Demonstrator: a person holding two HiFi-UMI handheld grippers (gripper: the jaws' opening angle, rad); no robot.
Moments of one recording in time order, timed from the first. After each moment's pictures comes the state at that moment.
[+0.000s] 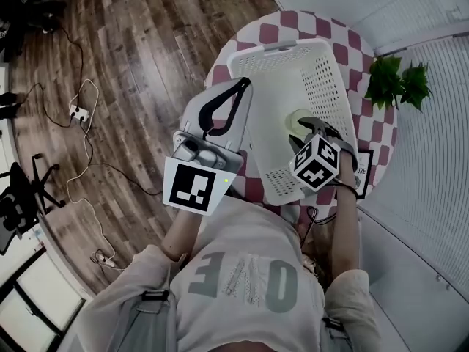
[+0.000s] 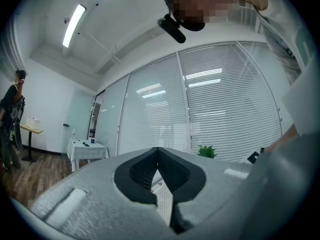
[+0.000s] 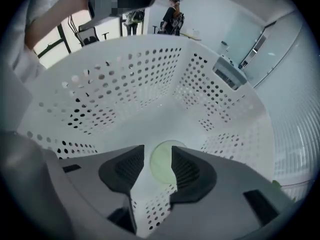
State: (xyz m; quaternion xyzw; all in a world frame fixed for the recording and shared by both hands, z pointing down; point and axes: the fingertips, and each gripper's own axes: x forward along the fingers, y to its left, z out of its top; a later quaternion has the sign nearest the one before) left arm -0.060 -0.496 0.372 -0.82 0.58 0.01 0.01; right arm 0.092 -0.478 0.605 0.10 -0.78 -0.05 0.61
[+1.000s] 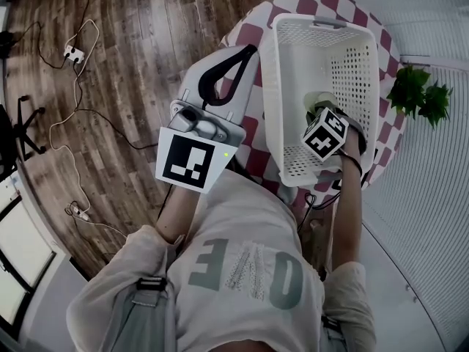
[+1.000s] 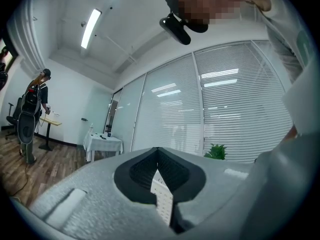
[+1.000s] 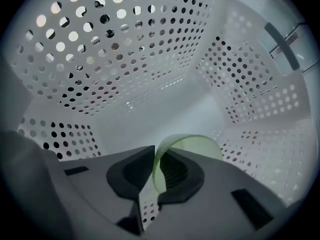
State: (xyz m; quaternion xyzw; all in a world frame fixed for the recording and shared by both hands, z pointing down) left arm -0.123 -0.465 0.407 -0.77 0.64 0.04 -0.03; right arm 0.102 -0.470 0.675 0.01 -0.70 -0.05 0.71
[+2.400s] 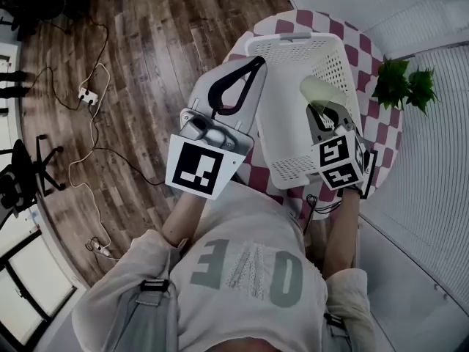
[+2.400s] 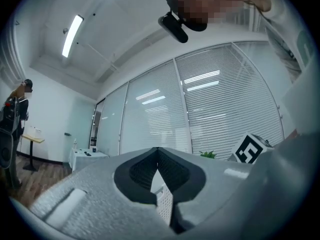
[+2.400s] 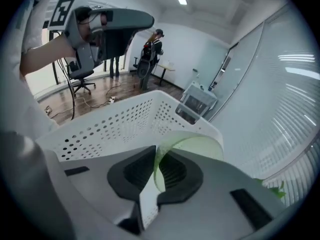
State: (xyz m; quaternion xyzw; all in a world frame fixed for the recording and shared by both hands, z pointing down) left arm -0.068 -0.474 0.334 -0.81 0.59 0.03 0.05; right arm 0.060 -0.496 0.508 0.22 -0.86 -0.07 0.46
